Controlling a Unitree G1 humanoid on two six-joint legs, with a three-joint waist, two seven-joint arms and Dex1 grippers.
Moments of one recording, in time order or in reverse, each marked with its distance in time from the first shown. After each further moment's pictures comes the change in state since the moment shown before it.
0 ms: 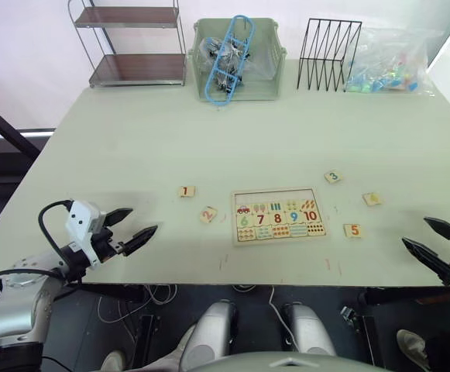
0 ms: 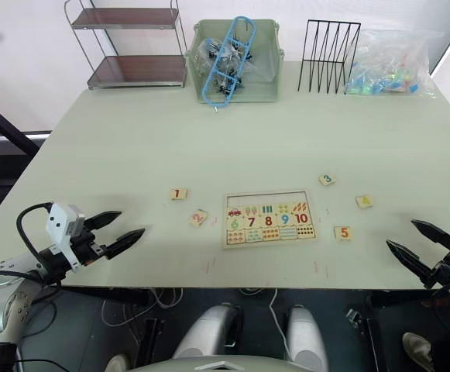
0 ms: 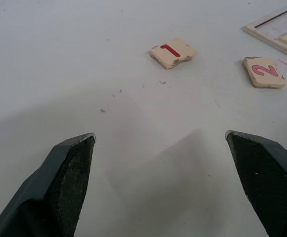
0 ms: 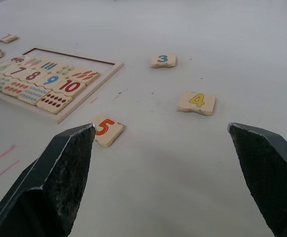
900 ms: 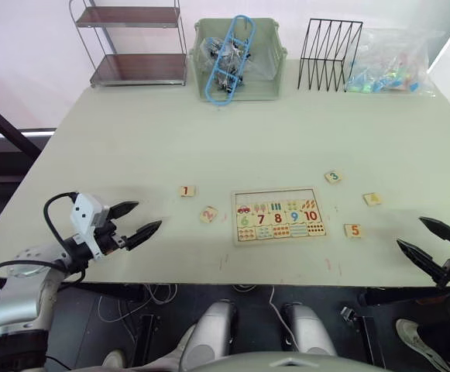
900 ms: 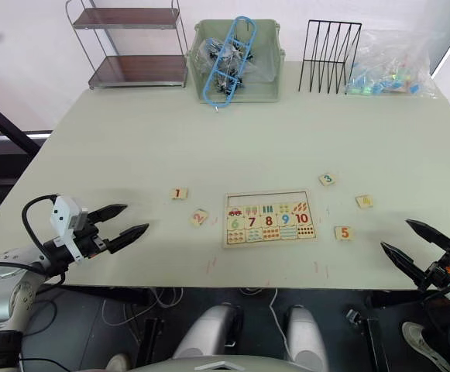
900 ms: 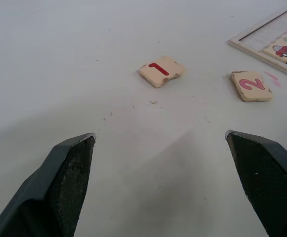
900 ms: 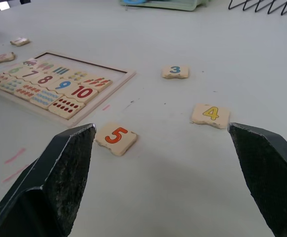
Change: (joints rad) left arm -0.107 0.015 -0.033 0.089 0.025 -0.044 -0.092; right arm 0.009 0.059 0.008 -0.046 -0.016 -0.063 0.020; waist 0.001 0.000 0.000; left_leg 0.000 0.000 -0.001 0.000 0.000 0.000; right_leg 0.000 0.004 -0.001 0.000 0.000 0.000
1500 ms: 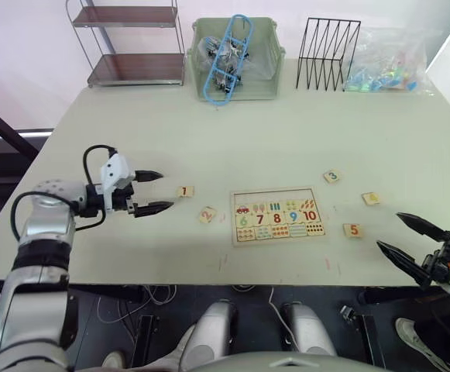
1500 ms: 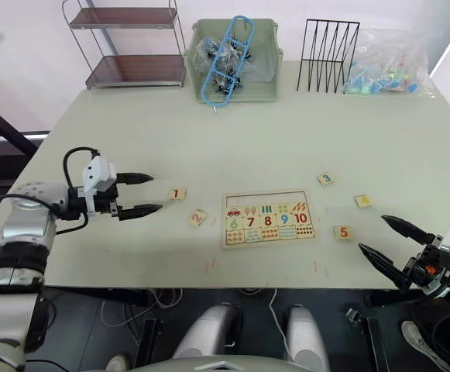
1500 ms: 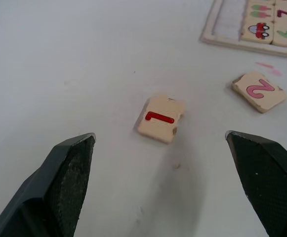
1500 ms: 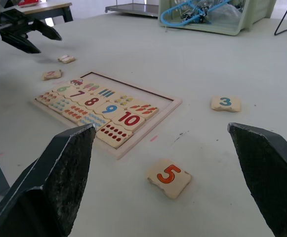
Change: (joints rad) left arm -0.650 0.064 -0.304 0.728 0.242 -0.402 -0.428; right arm 0.029 0.038 0.057 -0.181 0.033 0.027 -0.005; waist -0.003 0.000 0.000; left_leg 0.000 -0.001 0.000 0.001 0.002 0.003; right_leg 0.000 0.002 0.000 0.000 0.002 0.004
